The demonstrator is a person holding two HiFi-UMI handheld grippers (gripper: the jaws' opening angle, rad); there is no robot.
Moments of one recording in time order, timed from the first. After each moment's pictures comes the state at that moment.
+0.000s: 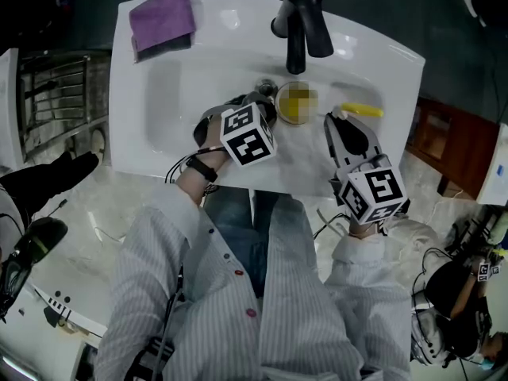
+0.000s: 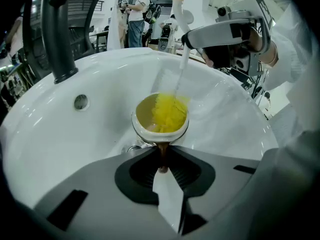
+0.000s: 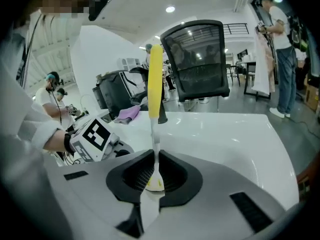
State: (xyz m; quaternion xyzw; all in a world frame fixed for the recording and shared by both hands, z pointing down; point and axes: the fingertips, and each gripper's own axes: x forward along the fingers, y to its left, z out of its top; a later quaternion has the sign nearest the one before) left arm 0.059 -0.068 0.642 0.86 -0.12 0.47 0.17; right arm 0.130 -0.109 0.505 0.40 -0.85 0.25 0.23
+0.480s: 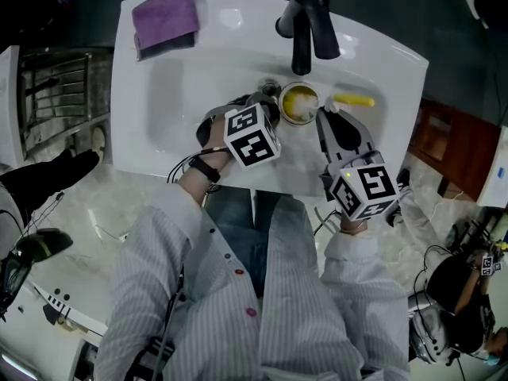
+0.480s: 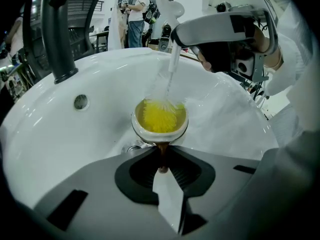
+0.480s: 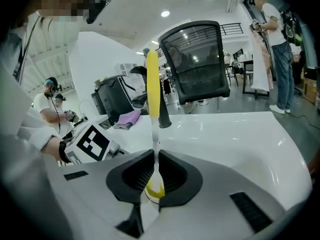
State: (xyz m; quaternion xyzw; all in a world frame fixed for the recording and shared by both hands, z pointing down) left arm 0.058 -0.066 0.641 0.86 -0.12 0.47 0.16; right arm 0.106 -0.116 0.504 0.41 -0.85 0.26 0.20
